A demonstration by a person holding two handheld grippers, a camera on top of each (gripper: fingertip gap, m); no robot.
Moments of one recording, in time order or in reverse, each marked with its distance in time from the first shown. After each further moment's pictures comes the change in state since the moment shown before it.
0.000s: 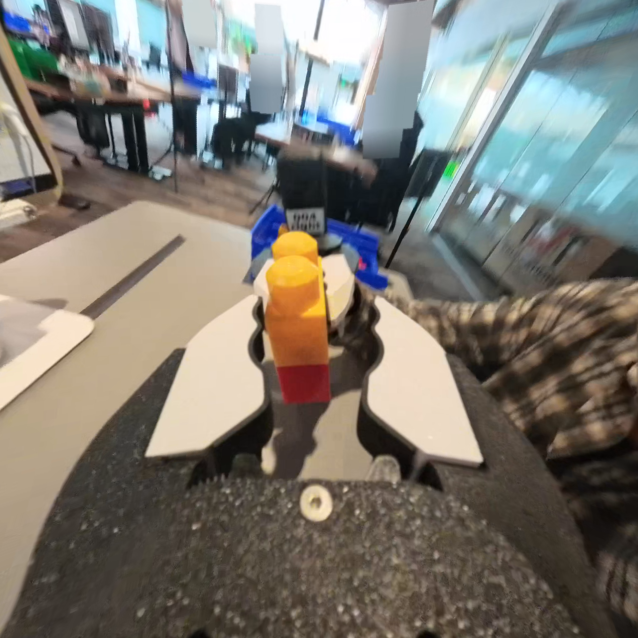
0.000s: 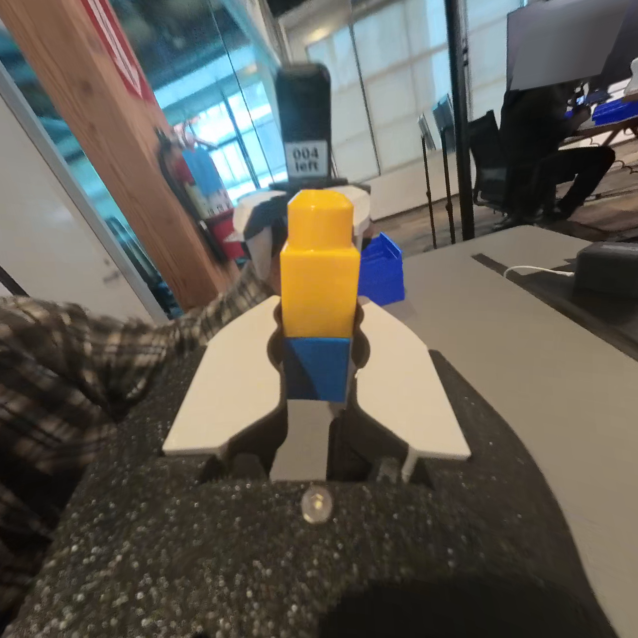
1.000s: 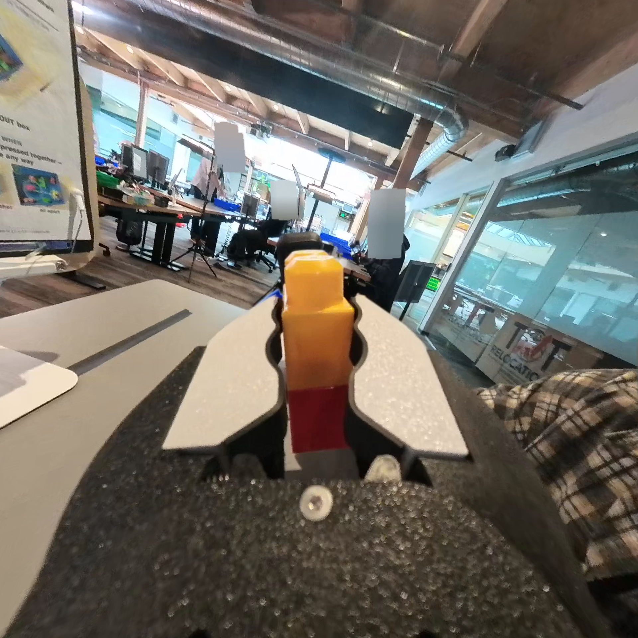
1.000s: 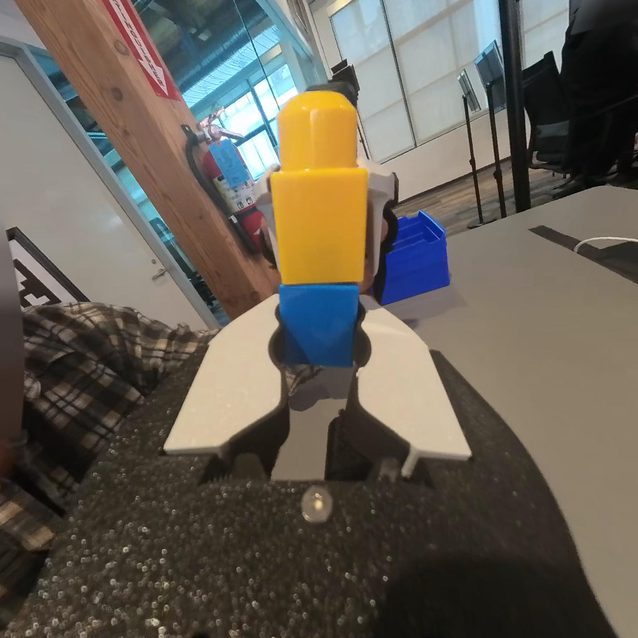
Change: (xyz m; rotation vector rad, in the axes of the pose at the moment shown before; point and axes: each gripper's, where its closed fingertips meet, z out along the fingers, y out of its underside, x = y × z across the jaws) left arm 0.002 -0.020 -0.004 0.326 -0.027 -0.043; right arm -0.018 0.010 0.023 -0.053 -0.089 0.106
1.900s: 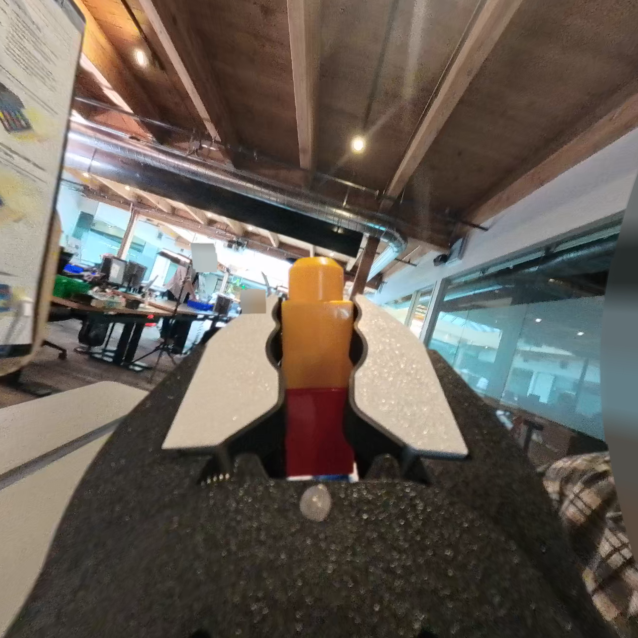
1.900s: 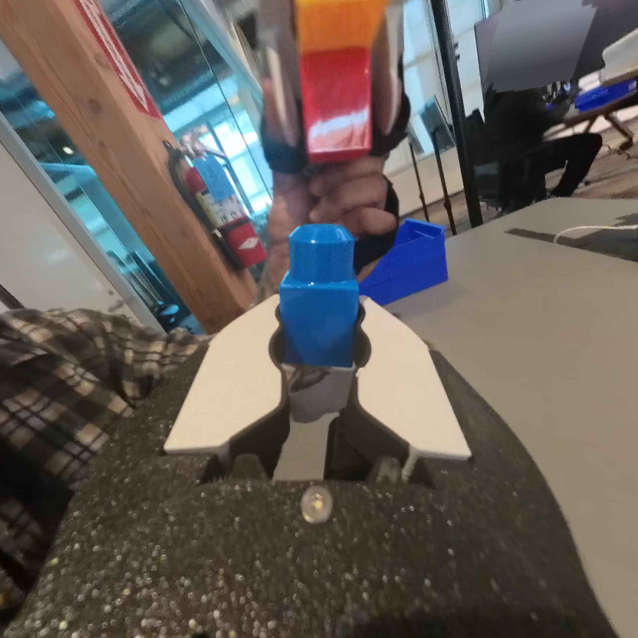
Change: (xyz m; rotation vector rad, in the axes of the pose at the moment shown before) left arm 0.052 -0.055 -0.006 0.331 0.098 -0.004; right arm -0.060 0.044 -0.003 0.121 0.141 -0.028
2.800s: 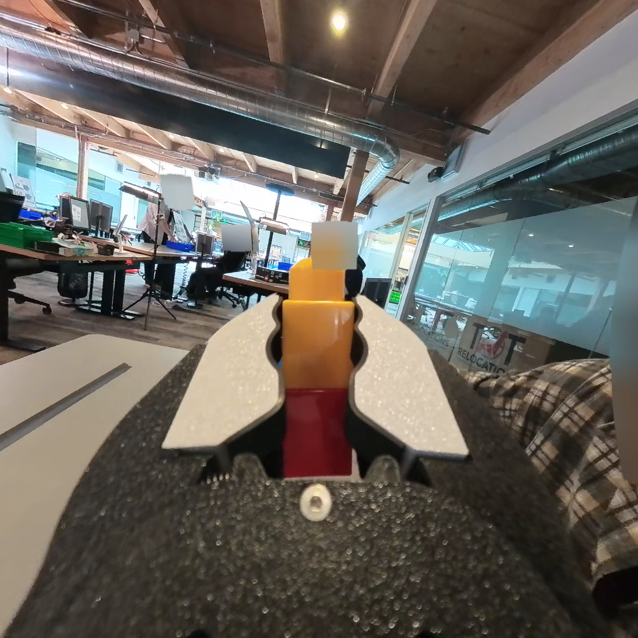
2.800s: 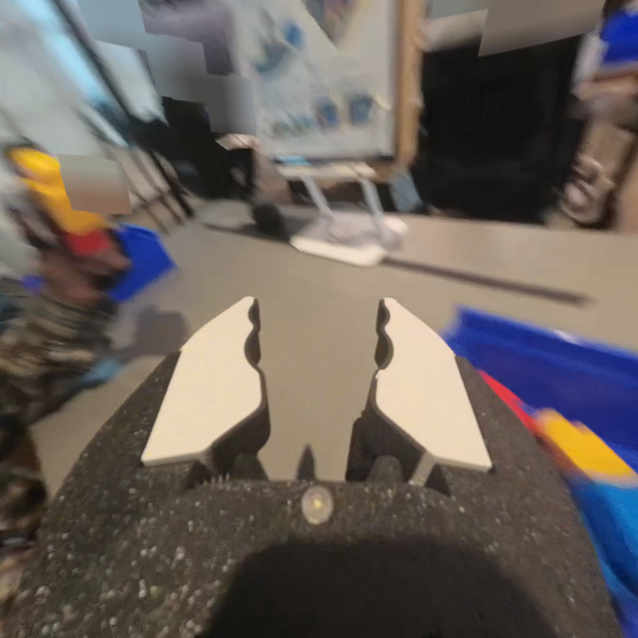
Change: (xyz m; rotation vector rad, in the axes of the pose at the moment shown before) left arm 0.005 0.060 0.014 -0.244 0.078 0.040; right arm 0.047 -0.098 -0.309 -0.026 0.863 -0.127
